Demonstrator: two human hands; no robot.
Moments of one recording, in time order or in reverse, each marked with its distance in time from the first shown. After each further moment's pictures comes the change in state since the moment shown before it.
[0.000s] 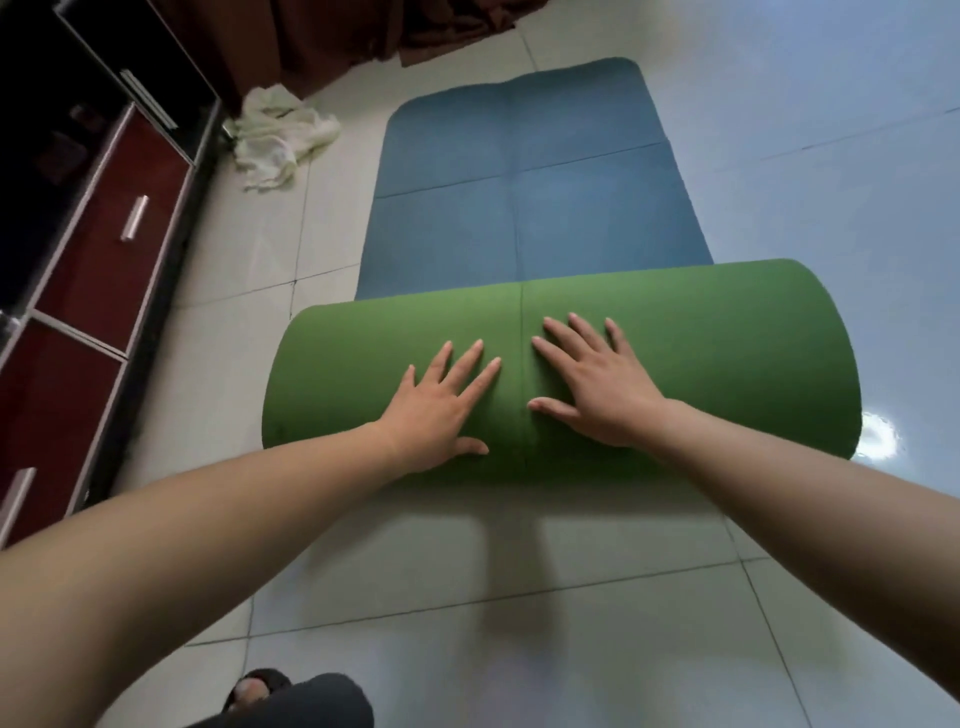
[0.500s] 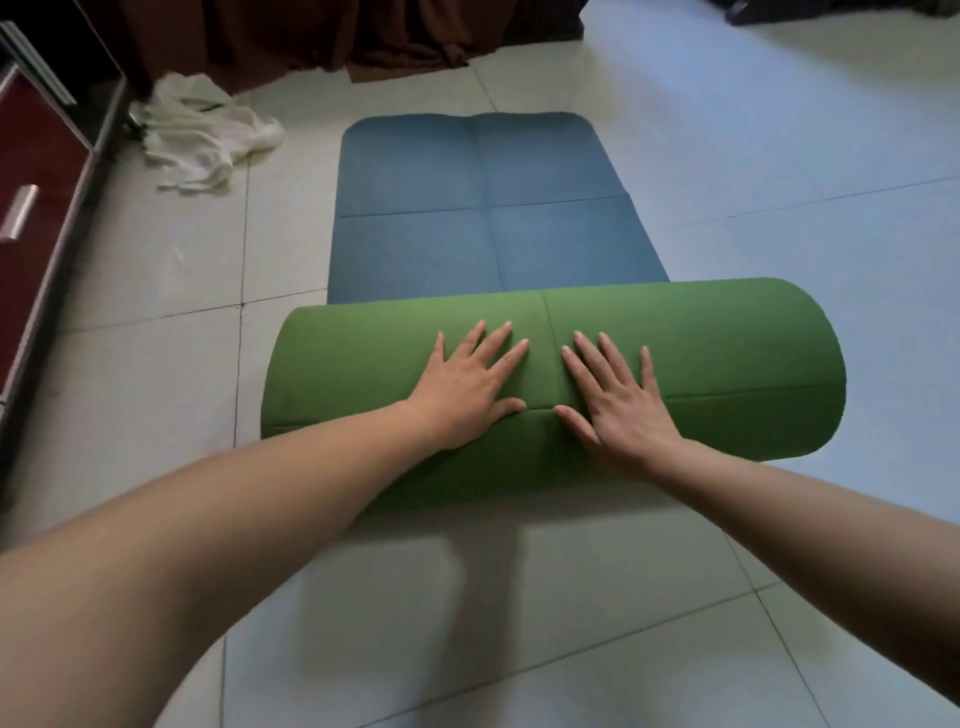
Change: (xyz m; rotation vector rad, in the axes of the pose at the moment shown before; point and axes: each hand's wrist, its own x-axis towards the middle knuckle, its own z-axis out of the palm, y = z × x) left_hand 0.060 -0.066 -0.012 -0.187 0.264 0.178; right_hand 0.034 -0.031 0.002 -0.117 0.024 0.282
